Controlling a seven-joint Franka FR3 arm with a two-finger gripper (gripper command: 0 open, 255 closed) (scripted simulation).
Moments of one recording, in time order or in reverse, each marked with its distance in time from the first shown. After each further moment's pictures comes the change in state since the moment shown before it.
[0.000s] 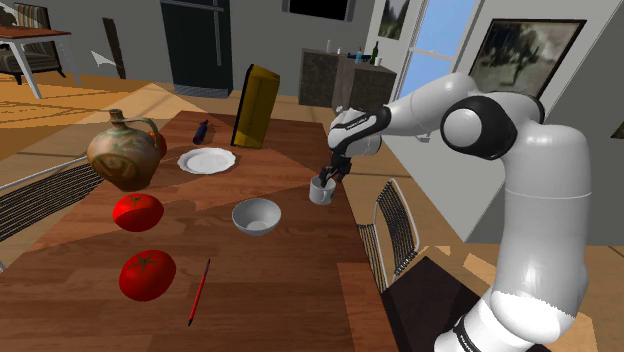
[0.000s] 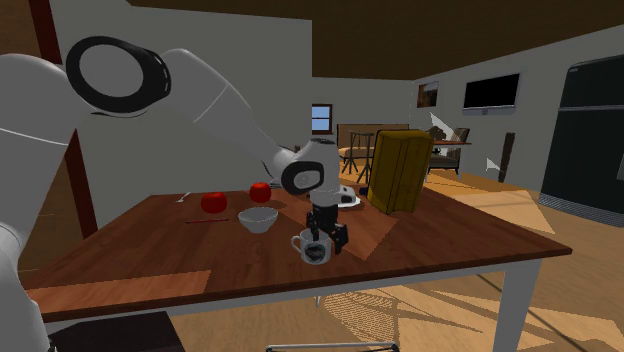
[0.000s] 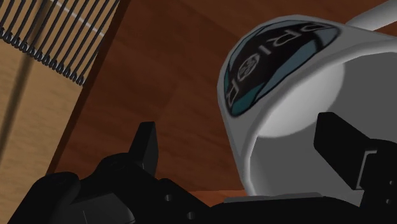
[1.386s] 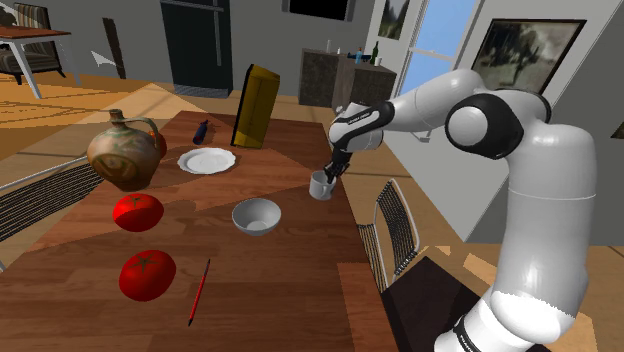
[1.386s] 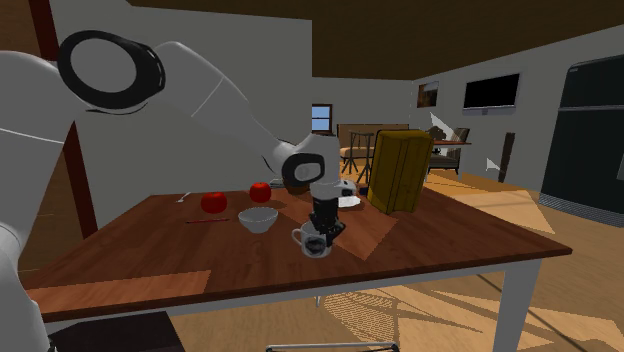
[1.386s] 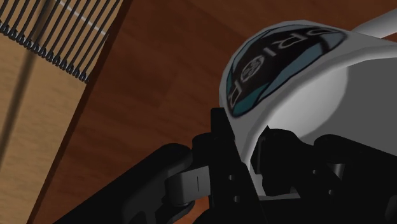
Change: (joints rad) arm 0.003 -0.028 -0.006 0.013 -0.010 -0.039 0.009
